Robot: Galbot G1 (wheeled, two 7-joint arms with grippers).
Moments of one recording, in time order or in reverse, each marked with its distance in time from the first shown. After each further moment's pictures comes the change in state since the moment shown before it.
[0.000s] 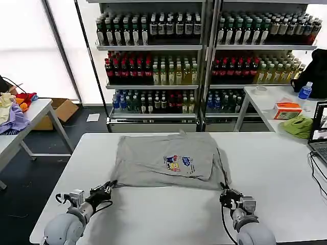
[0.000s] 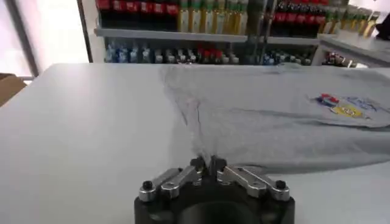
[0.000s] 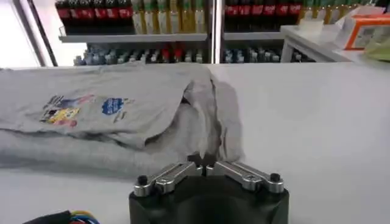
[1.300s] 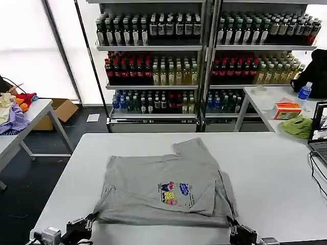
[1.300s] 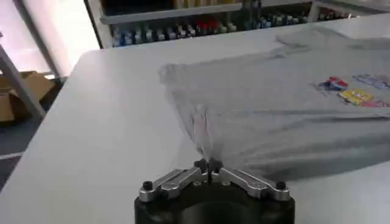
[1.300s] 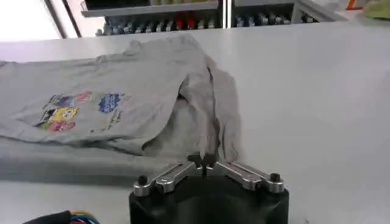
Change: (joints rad) left arm 0.543 -0.006 -0.254 -0.402 0.135 0.026 0.054; right arm -0.556 -0.004 0.140 0.388 0.009 -0.006 -0.054
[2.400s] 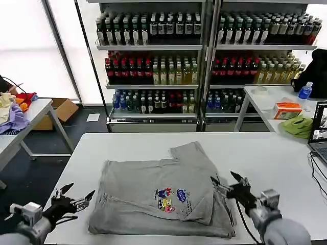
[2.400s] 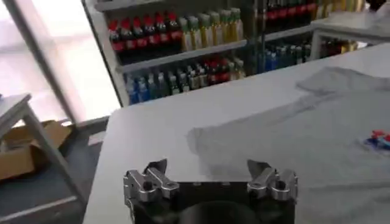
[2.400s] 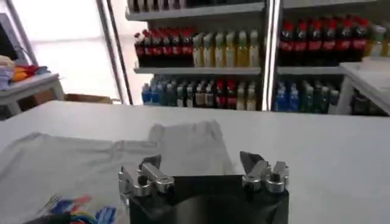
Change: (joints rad) left arm -0.360 0.213 0.020 0.202 -0.130 -0.050 0.084; right arm 0.821 -0.143 -0.152 -0.464 0.123 -0.046 -0.259
